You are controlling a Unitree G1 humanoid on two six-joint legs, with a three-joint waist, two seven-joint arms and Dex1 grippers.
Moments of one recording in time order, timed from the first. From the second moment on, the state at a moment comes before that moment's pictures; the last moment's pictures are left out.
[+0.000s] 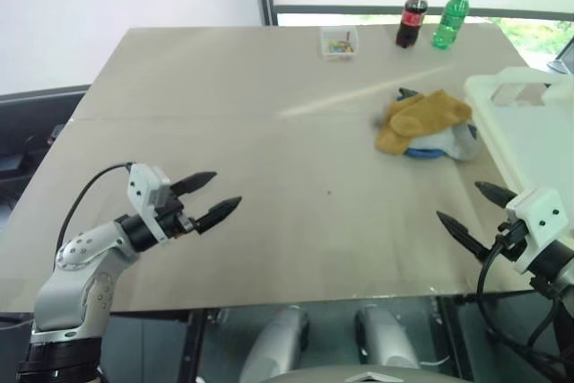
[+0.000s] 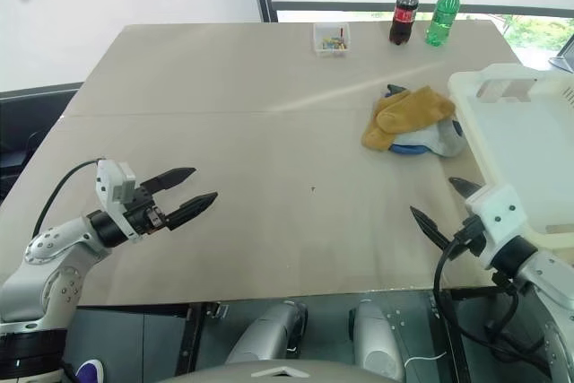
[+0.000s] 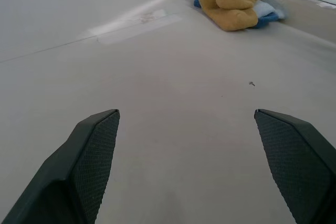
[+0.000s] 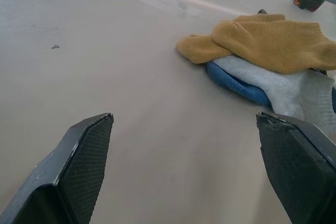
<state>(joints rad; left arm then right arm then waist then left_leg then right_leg) 0.04 0.67 0.31 -0.18 -0.59 0.32 -0.94 0.33 -0.62 -0.37 -0.66 0.40 0.39 0.62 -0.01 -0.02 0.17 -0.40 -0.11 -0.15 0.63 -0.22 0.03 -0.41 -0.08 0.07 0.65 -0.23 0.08</state>
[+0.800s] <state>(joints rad) -0.08 0.57 0.19 -0.34 -0.67 0.39 -0.88 -0.59 -0.38 0.13 0.13 0.05 0.41 0.34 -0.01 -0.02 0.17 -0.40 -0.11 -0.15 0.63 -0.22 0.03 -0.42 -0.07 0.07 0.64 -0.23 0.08</state>
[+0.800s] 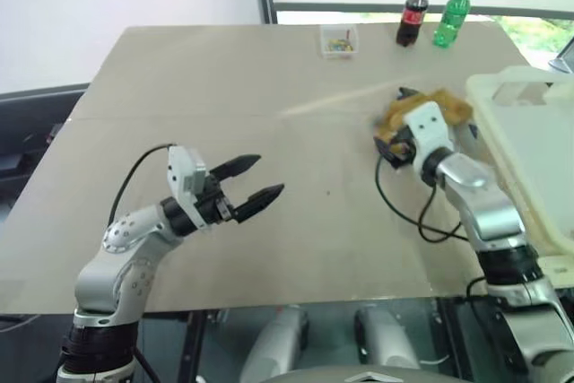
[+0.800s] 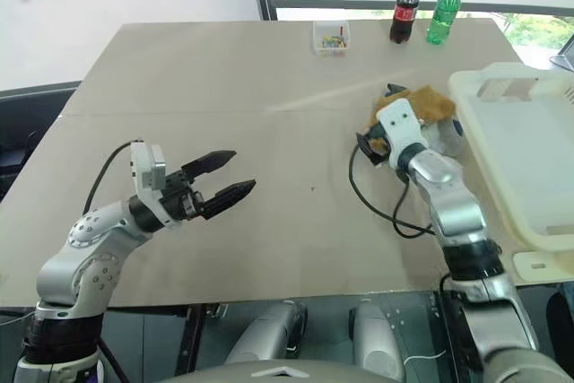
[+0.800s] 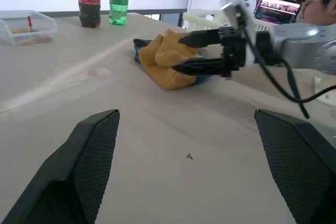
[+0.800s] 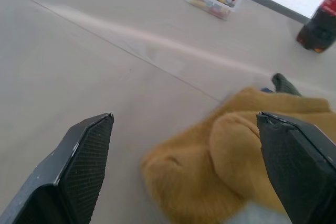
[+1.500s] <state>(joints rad) -0.04 0.55 0.19 -0.42 -0.68 0.41 -0.81 -0.69 -0.38 0.11 0.41 -0.06 0.23 0.34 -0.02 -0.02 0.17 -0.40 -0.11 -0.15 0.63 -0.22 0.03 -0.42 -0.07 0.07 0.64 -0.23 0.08</state>
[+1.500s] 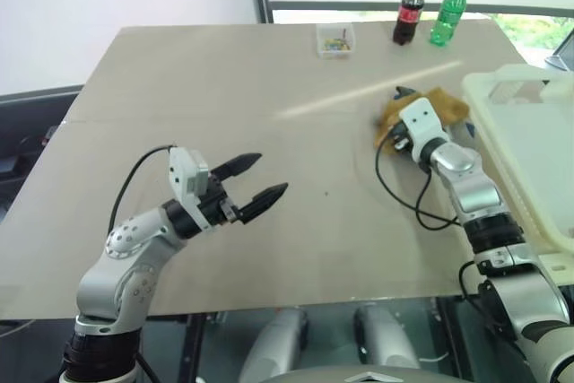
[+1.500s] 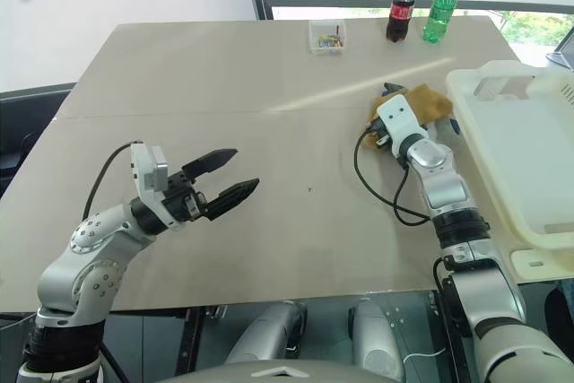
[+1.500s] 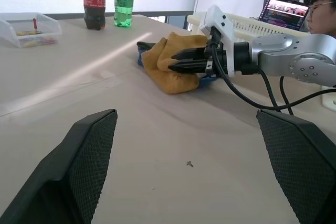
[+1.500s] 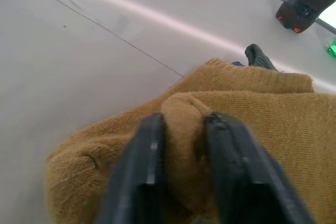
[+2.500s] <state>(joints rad) -0.03 0.55 0.19 -0.41 -0.72 0.45 -0.80 -0.46 -0.30 0.29 -0.14 0.17 0.74 0.61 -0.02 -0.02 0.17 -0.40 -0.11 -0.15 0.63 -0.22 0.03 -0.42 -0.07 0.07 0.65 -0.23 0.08</state>
